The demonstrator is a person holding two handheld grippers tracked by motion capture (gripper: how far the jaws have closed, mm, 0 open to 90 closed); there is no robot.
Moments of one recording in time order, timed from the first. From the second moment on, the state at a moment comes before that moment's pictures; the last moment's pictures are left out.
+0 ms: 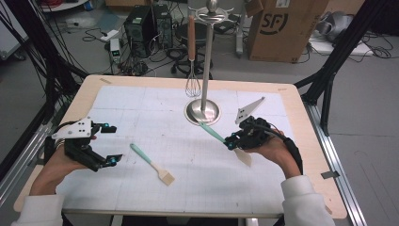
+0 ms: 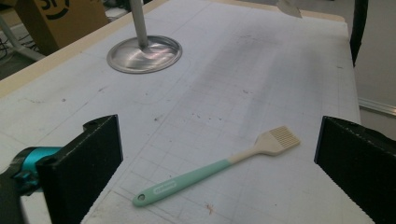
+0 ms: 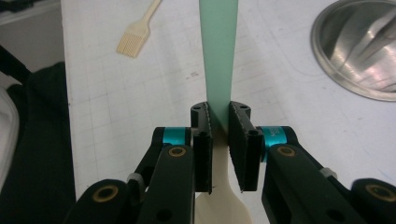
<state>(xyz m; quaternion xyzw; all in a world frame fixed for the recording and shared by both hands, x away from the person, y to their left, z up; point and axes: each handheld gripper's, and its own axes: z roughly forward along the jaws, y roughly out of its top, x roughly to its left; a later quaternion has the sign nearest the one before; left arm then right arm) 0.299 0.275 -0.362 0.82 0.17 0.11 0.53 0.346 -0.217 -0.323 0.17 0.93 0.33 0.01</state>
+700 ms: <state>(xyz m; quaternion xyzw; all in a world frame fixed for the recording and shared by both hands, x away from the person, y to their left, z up) 0.301 0.278 -0.363 0.82 0.18 0.11 0.53 0.363 -0.260 -0.257 0.20 0.88 0.42 0.05</state>
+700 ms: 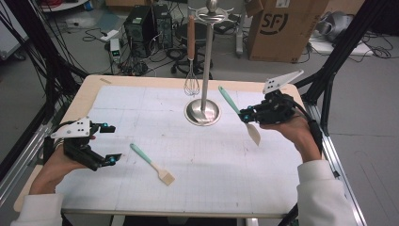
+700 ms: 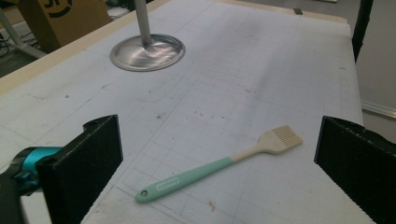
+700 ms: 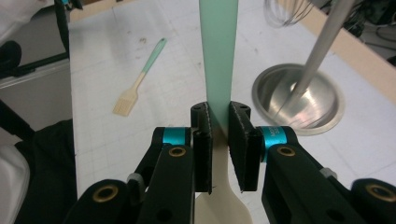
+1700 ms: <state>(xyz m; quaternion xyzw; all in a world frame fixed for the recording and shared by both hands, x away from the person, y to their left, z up) 0.304 0.282 -0.370 0.82 0.19 0.10 0.53 0.398 -0.296 -0.175 0.21 0.87 0.44 0.09</state>
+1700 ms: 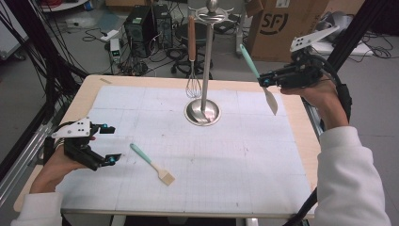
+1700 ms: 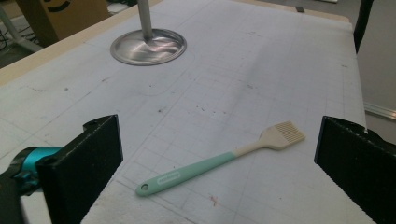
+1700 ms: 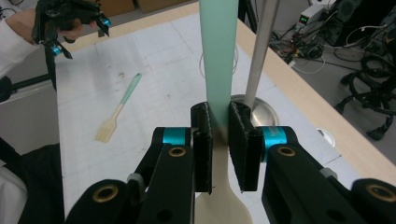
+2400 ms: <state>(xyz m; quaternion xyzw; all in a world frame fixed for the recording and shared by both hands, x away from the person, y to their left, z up) 0.305 0.288 -0.372 0.82 0.20 0.10 0.53 0.440 -0.295 -0.136 0.22 0.87 0.44 0.10</state>
